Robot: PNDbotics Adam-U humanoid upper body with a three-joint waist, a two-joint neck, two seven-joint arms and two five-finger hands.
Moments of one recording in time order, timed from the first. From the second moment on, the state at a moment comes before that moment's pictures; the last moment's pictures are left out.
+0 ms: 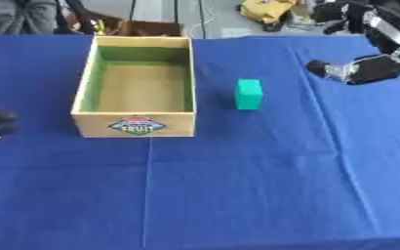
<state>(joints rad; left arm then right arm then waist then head) -0.22 0.32 0.00 -1.67 0.29 0.00 -0.22 -0.63 -0.78 0.04 -1.25 0.17 -0.43 0.41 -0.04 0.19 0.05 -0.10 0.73</state>
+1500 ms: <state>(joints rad) -0.23 0.31 -0.02 -1.66 0.29 0.00 -0.24 -0.85 -0.56 0.10 -0.82 0.62 -0.59 0.51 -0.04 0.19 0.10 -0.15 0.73</state>
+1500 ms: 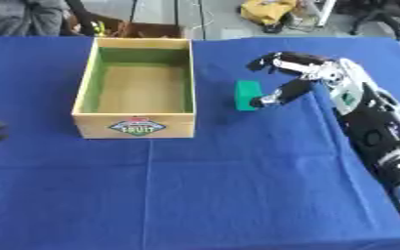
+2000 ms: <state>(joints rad) -0.23 0.31 -0.03 -1.66 0.29 0.01 -0.24 -0.86 -0.54 0.11 -0.81 0.67 -0.59 0.51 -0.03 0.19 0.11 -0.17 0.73</state>
